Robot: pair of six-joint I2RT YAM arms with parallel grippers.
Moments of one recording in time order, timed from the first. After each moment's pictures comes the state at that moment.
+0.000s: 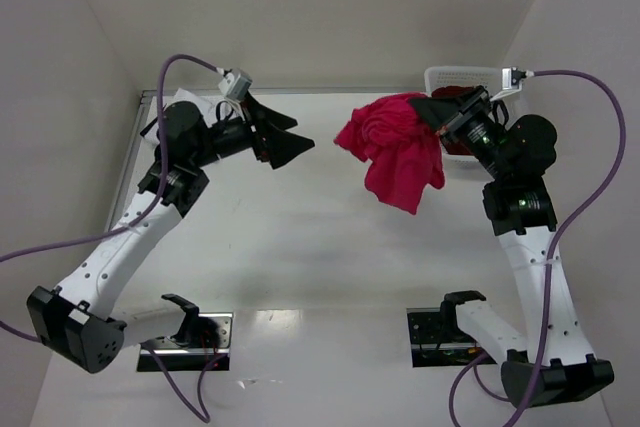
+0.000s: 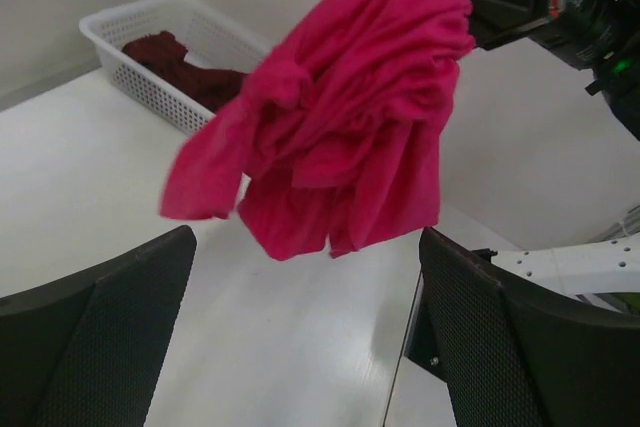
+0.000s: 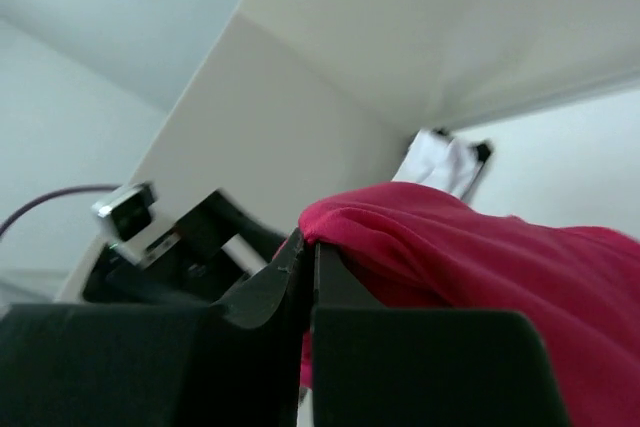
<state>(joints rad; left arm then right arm) -0.40 1.17 1.19 0.09 0.70 -0.45 0.08 0.93 1.17 -0.05 -0.44 0.99</state>
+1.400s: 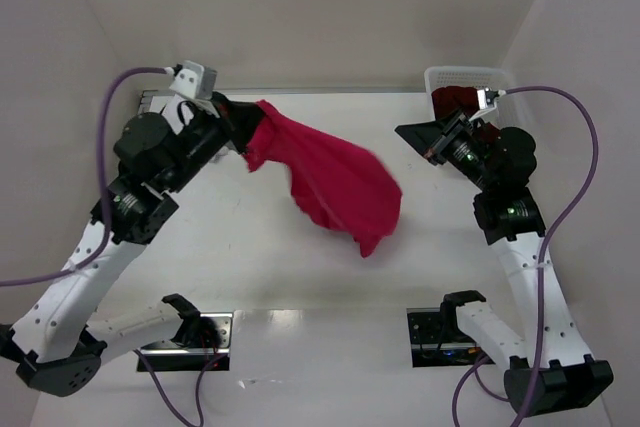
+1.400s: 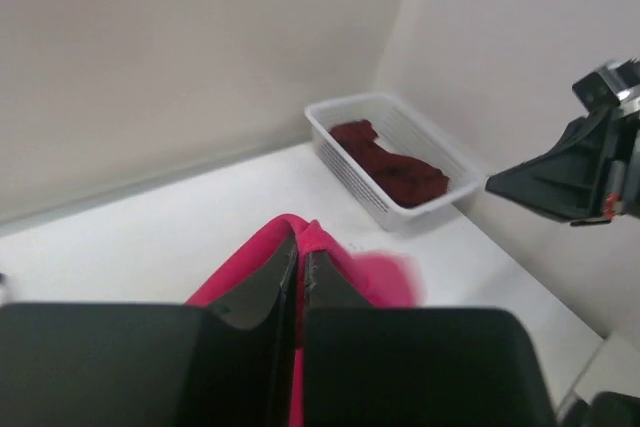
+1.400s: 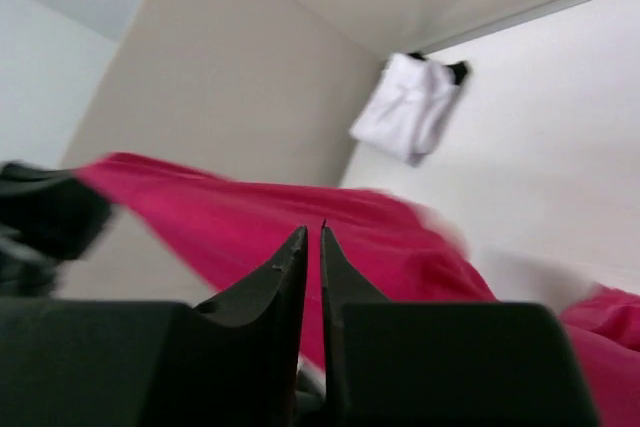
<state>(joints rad) -0.59 1.02 1.35 -0.23 0.03 -0.25 0.12 0.87 1.01 -0.09 -0.53 0.95</state>
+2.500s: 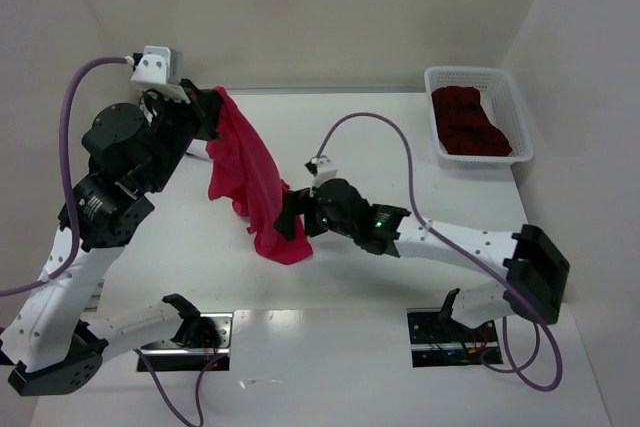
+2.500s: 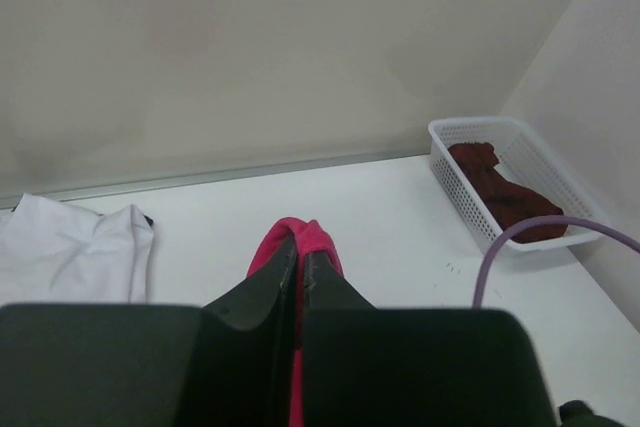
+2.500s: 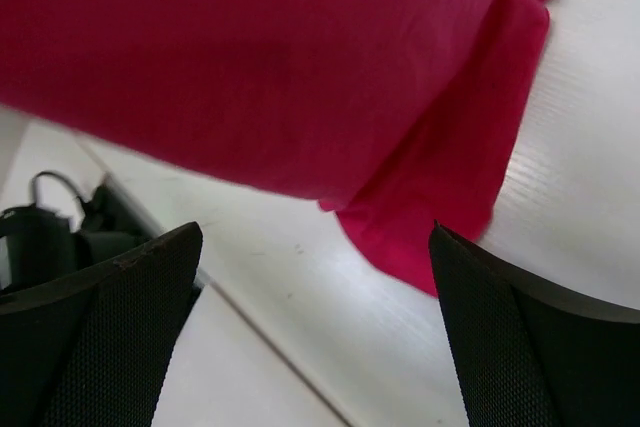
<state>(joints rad) -0.59 1.03 1.58 -0.48 -0.29 -0.17 1.02 1.35 0.92 -0.05 0.11 0.64</state>
